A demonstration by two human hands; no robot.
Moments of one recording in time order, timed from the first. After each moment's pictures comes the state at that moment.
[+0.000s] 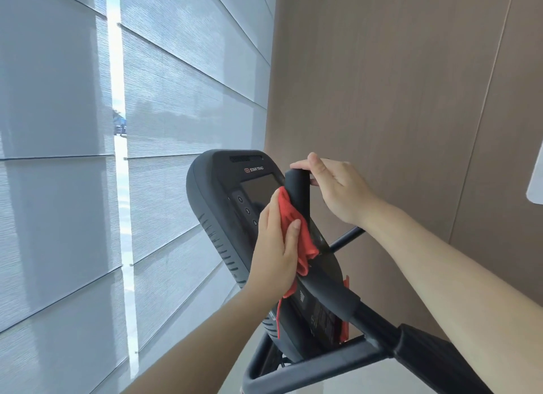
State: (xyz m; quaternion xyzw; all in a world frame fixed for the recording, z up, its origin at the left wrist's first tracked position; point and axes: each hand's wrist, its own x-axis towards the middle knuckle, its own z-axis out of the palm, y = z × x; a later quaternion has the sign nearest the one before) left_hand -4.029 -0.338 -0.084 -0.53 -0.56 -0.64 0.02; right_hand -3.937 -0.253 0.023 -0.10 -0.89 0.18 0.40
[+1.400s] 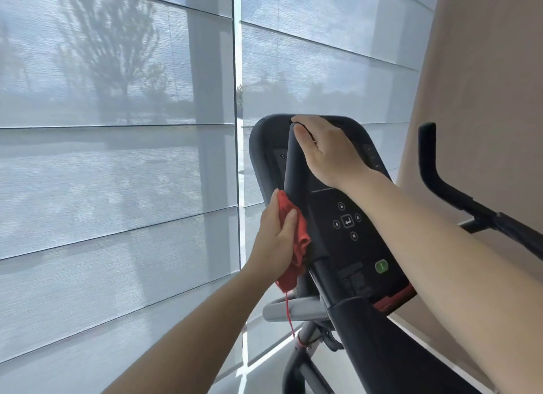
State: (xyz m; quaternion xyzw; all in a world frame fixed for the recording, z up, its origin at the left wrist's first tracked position) left_hand -3.933 -0.330 -0.116 -0.26 -0.74 -0.62 0.09; right_hand -3.953 -0.204 0.000 0.16 -0.87 0.21 0.40
